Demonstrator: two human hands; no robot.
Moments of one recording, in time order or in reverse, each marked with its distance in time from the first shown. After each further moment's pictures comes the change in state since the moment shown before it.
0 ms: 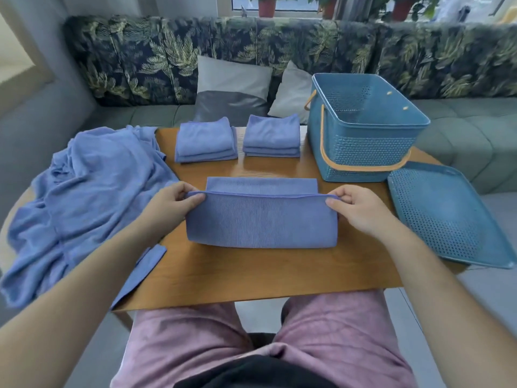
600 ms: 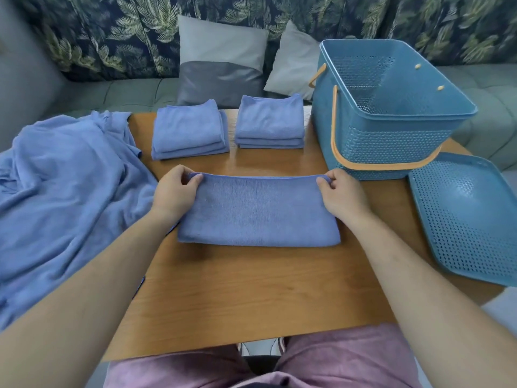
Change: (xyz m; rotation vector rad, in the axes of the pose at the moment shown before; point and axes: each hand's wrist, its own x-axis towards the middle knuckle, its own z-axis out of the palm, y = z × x) left_hand 0.120 -0.033 0.054 0.210 0.244 -0.060; right_hand 0.105 0.032 0.051 -0.284 0.225 0.095
